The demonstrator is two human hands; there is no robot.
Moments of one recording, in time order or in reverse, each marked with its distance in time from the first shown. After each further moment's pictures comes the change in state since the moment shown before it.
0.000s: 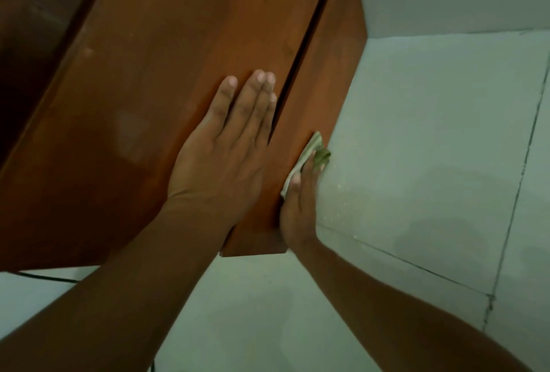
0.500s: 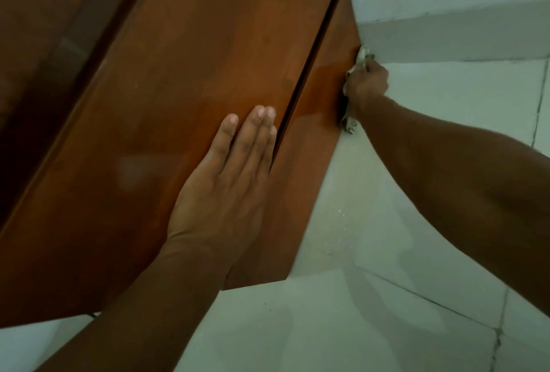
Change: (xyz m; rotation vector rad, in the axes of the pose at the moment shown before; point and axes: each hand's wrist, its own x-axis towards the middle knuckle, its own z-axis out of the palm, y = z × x) left_hand 0.000 -0.002 -0.003 -0.031 -0.020 0.028; right_hand 0.277 -0.095 -0.062 -0.040 0.249 0.270
